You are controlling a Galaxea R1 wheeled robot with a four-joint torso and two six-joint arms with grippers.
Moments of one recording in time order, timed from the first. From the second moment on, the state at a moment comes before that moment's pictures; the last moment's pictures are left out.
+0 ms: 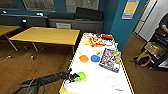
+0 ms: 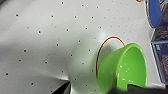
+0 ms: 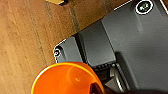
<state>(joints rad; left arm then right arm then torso) 0.44 2.79 -2.27 -0.33 0.41 -0.50 -1.22 2.79 -2.19 -0.17 -0.05 0.50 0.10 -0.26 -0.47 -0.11</state>
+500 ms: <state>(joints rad) 0.47 2.81 -2.27 -0.24 0.39 -0.50 -1.22 2.79 -2.21 -0.17 -0.05 0.50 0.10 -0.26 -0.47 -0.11</state>
